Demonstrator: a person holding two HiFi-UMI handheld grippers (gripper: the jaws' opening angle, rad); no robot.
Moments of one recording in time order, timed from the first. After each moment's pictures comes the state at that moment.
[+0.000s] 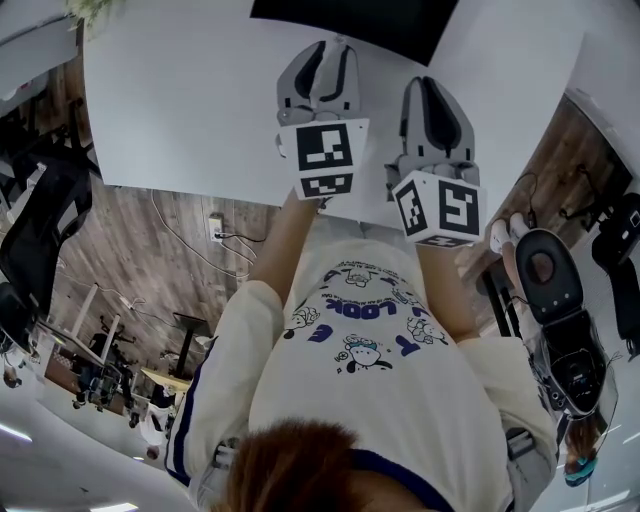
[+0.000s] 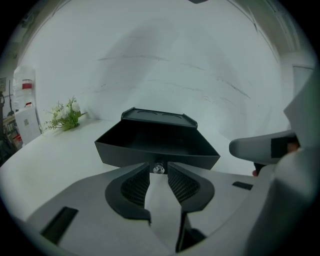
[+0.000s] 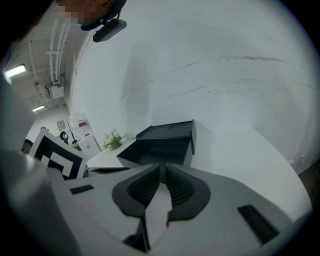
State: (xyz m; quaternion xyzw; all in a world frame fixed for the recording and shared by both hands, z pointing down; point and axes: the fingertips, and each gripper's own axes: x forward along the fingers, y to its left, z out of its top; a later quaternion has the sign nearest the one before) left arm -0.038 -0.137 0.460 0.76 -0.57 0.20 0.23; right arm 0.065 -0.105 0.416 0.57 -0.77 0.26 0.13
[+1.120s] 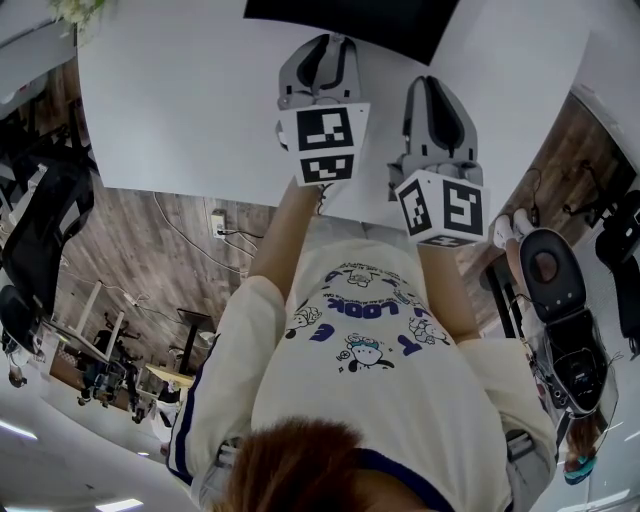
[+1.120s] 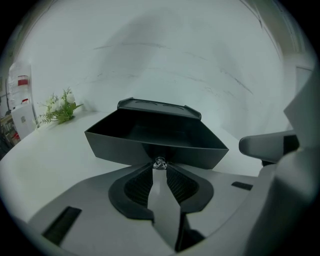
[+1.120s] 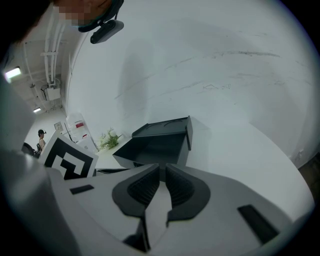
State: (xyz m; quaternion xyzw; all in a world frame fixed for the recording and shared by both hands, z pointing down) left arm -0.018 -0.148 0.487 0.76 -0.56 0.22 0.26; right arm 0.089 -0.107 0.430 0.58 -0.76 0.27 0.13
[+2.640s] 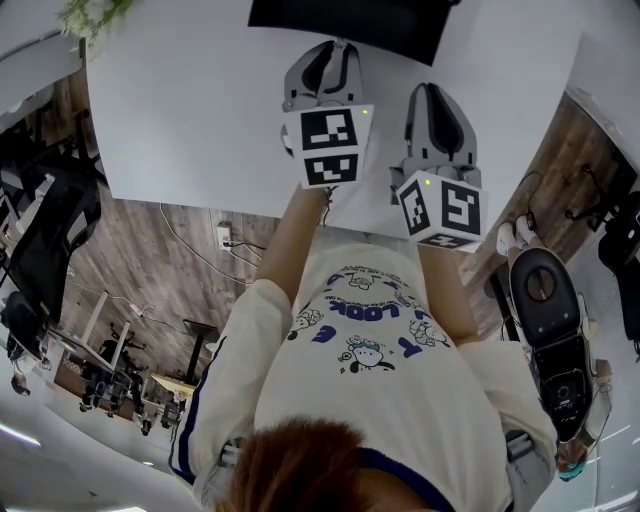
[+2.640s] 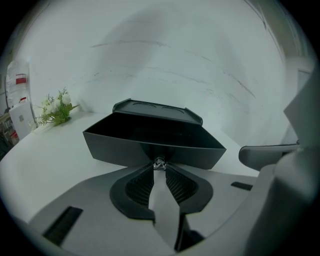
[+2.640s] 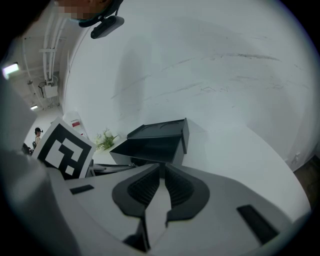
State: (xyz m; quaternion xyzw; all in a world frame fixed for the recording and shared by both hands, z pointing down) left arm -0.014 -0.164 0.480 0.76 -0.55 0.22 0.27; right arm 0.095 -0.117 0.431 0.59 -0.75 0.27 0.13
